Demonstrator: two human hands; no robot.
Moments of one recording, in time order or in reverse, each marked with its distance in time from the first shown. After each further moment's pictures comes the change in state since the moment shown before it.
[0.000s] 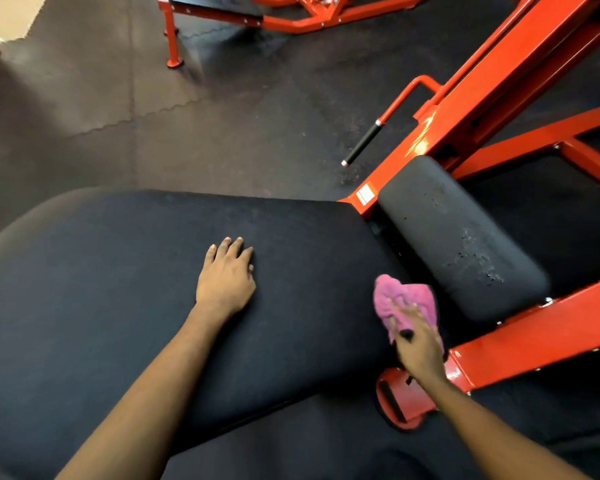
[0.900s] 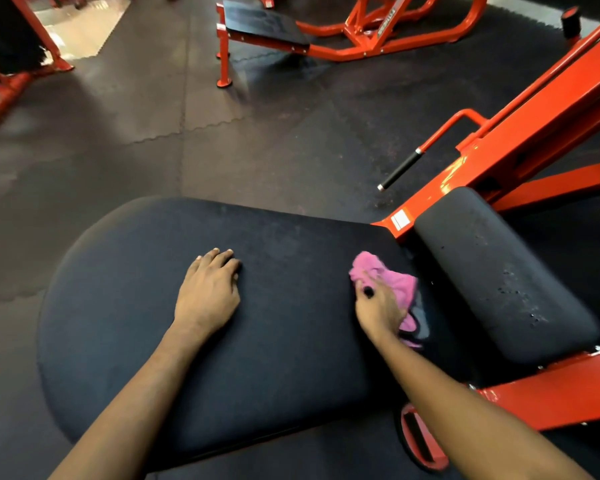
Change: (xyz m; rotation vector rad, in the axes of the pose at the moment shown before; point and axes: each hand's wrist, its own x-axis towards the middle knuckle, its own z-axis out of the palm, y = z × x) left_hand -0.043 -0.083 -0.038 -0.035 0.175 -0.101; right_hand 0.069 -0.179 0.041 0.112 -0.068 0.179
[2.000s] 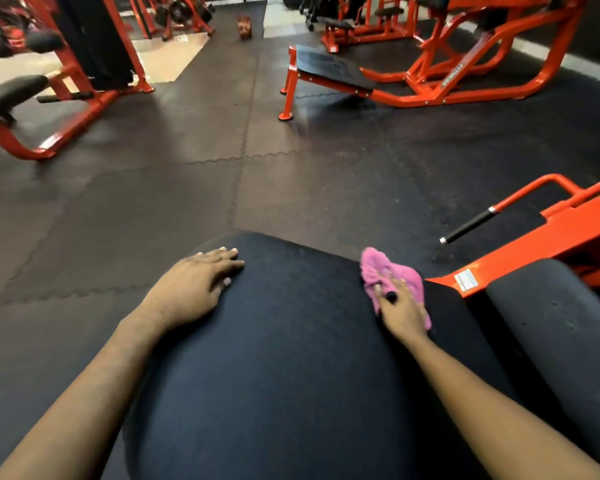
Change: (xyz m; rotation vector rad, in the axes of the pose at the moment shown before) left_hand 0.038 -0.156 -0.079 -0.069 -0.056 0.114; right_hand 0.073 -0.119 0.053 -0.122 -0.135 -0.311
